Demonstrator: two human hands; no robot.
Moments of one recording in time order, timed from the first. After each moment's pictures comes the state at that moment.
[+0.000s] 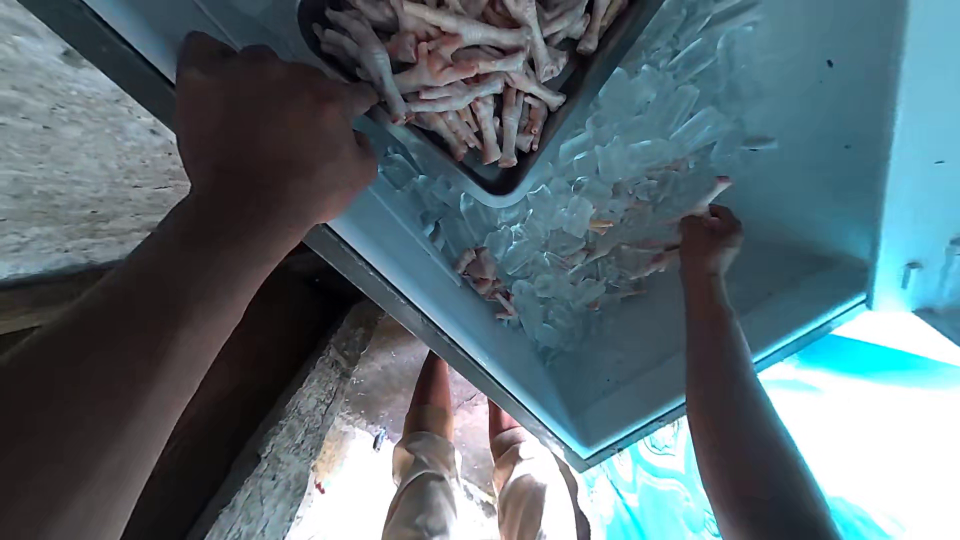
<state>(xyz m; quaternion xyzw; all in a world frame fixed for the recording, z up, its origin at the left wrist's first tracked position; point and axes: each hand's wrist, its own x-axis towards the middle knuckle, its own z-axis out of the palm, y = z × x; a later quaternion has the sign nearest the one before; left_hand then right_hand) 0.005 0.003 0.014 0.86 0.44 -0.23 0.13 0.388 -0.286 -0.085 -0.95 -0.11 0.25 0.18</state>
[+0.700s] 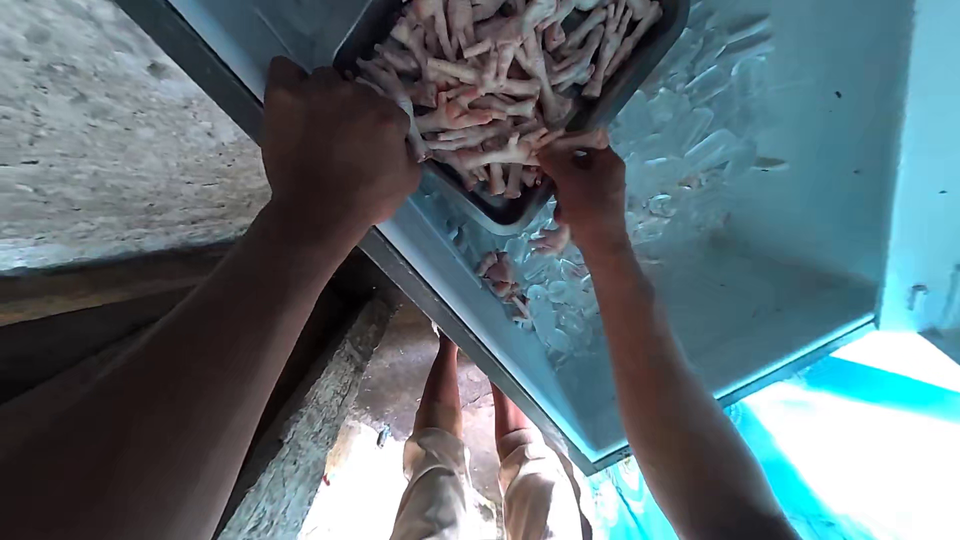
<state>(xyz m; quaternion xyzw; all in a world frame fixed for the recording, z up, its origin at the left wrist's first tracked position) 0.011 0.003 0.021 0.85 0.44 -0.26 0.13 0.212 -0.117 -0.038 -0.81 -0.20 0.45 0.32</state>
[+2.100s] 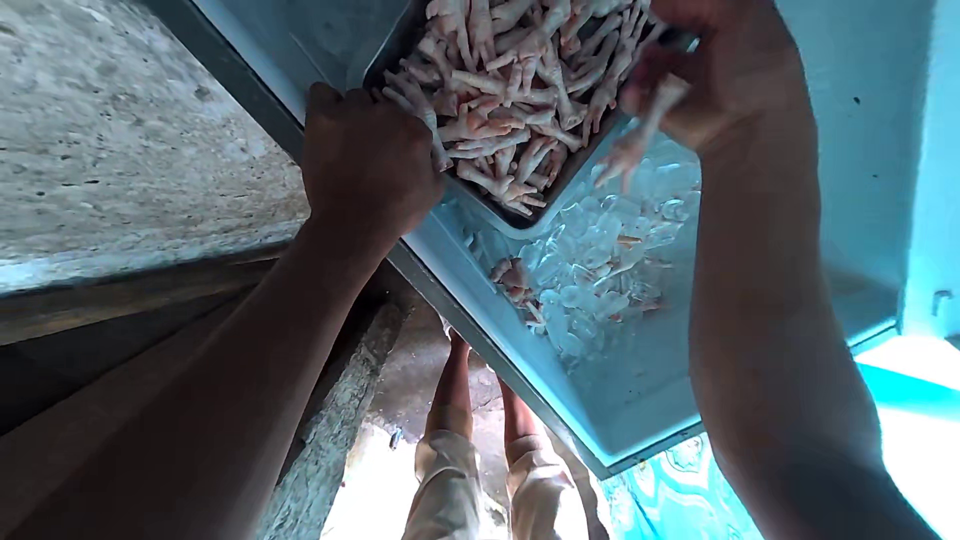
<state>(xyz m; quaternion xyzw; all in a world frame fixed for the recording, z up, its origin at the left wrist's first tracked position) 0.012 0.002 0.019 0.85 0.45 -0.26 0.13 0.298 -0.030 0.006 -0.73 -0.04 0.55 0.40</state>
